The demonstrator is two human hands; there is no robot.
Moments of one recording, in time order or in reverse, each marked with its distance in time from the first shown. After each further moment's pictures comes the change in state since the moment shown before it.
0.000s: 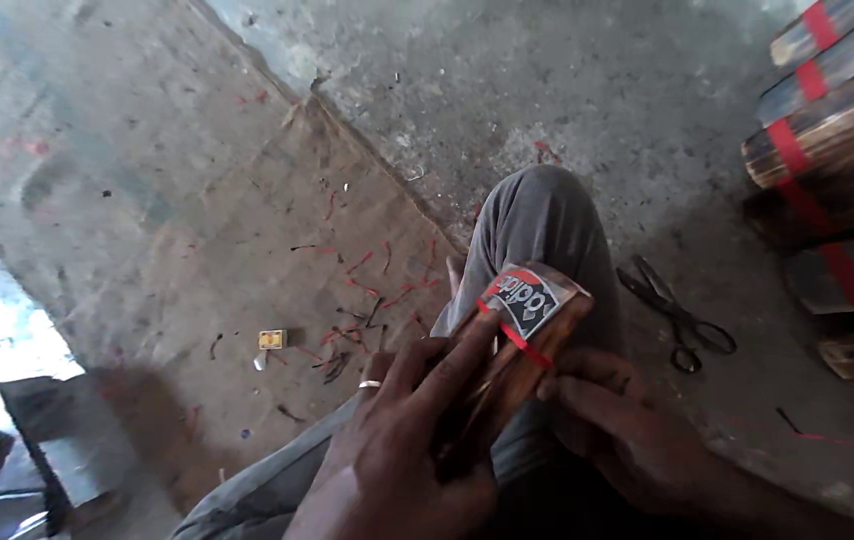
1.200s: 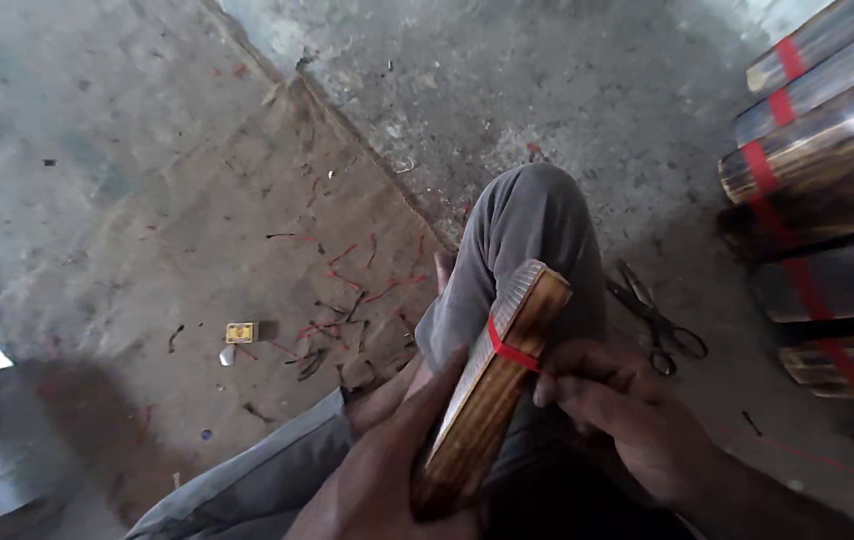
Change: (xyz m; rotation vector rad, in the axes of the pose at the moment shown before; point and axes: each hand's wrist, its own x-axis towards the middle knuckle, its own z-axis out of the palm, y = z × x) left_hand -0.023 -0.010 0.002 -0.492 -0.299 -0.153; right_hand 0.002 -0.021 0.003 -0.193 -0.057 -0.090
